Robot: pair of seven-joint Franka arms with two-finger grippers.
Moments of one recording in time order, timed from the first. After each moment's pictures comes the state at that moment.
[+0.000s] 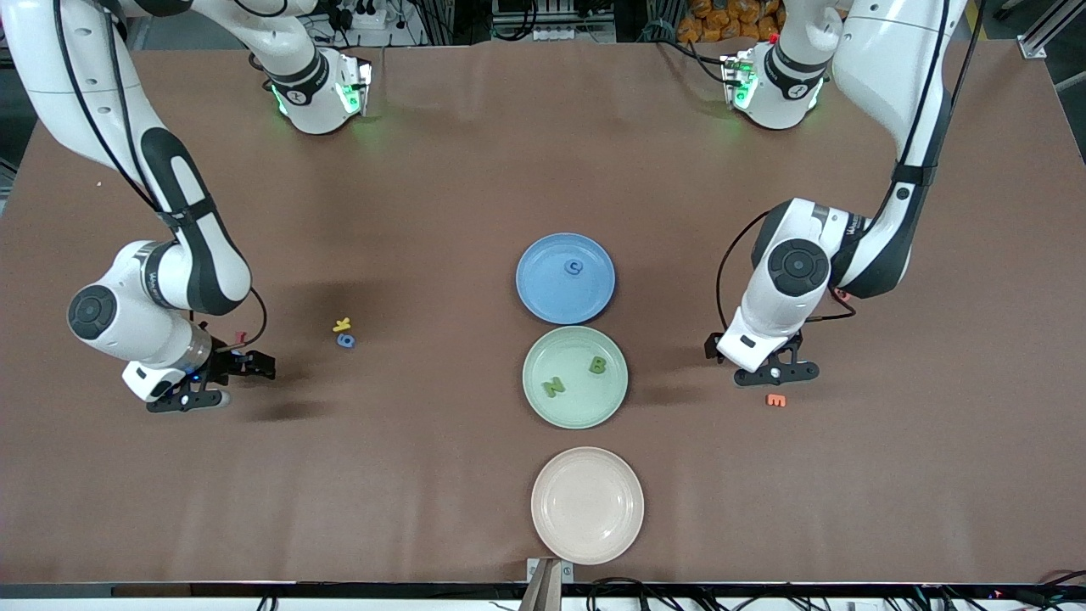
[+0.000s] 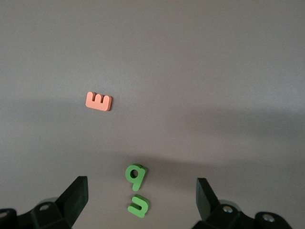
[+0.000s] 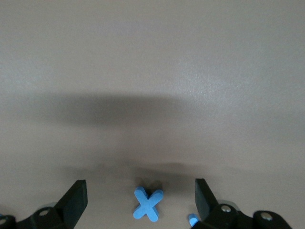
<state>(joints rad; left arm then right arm) -0.33 0.48 0.00 -1.88 0.21 2.38 -0.53 -0.07 0.57 -0.01 -1.88 0.10 2.49 -0.25</state>
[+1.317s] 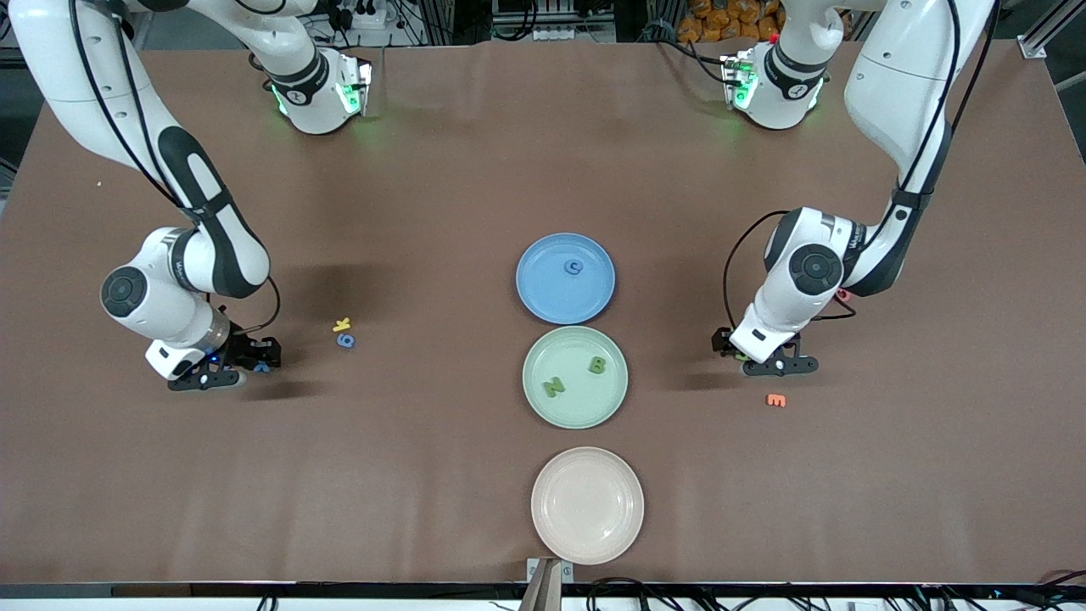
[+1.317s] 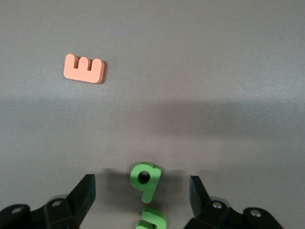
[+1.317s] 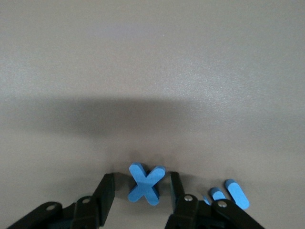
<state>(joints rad) -0.16 0.53 -0.11 -2.04 0.21 2.63 -0.46 -0.07 0.55 0.00 -2.04 0.10 2.64 -0.26</state>
